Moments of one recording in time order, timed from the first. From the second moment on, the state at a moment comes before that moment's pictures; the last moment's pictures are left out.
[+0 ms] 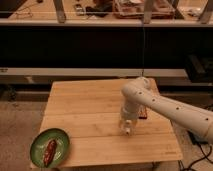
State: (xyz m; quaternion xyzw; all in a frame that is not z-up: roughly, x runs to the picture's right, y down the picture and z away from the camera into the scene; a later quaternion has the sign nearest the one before) arm 0.116 0.190 0.774 -0.26 -0.30 -0.62 0.68
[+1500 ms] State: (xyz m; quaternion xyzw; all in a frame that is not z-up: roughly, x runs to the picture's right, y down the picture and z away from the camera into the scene) arm 0.119 0.237 0.804 -0.30 -0.27 -0.63 0.67
